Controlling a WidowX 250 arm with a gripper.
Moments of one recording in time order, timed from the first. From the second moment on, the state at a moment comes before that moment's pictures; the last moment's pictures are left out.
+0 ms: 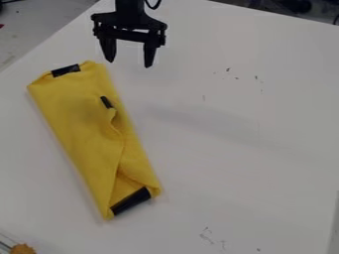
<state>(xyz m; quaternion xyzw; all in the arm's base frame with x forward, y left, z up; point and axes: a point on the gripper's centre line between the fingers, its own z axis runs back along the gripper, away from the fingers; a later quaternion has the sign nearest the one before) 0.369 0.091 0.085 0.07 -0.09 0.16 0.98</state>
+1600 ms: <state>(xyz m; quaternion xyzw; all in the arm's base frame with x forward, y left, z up) 0.314 0.111 0.025 0.05 -0.05 0.23 0.97</state>
